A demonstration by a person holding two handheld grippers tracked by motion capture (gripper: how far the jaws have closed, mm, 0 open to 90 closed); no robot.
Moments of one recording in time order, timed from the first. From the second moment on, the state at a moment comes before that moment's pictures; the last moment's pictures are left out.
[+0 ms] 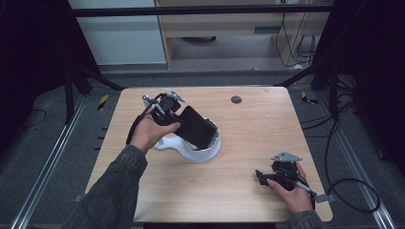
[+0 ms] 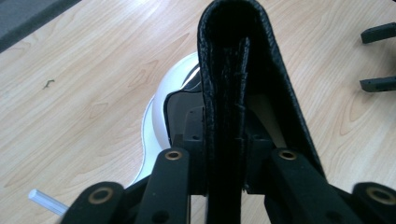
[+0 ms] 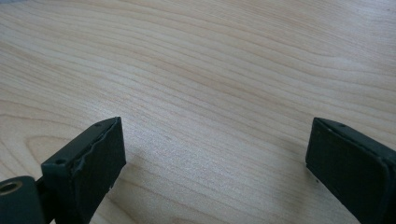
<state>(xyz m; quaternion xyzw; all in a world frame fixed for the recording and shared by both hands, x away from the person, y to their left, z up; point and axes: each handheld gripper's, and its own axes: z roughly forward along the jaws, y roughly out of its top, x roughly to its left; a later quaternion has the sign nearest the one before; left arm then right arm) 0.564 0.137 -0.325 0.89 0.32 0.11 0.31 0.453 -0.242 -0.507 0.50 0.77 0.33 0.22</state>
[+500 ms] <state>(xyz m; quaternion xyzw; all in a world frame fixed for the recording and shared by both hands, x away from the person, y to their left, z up) 0.561 0.151 -0.320 0.87 0.34 0.14 0.33 0.453 -0.241 -0.508 0.50 0.77 0.33 0.21</state>
